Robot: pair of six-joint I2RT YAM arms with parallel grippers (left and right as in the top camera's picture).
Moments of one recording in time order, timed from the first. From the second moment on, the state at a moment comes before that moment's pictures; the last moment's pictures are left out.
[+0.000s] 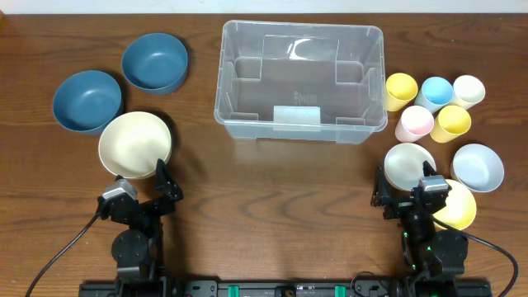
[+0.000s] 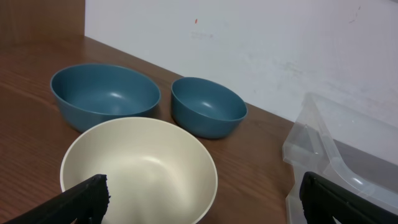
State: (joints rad) left arm 0.04 0.01 0.03 -0.11 -0.17 -0.36; right arm 0.01 0.01 0.01 -0.06 -0.11 0.06
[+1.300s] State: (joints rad) left arm 0.04 0.01 0.03 -0.11 -0.17 -0.36; right arm 0.01 0.01 0.01 -0.07 -0.07 0.06
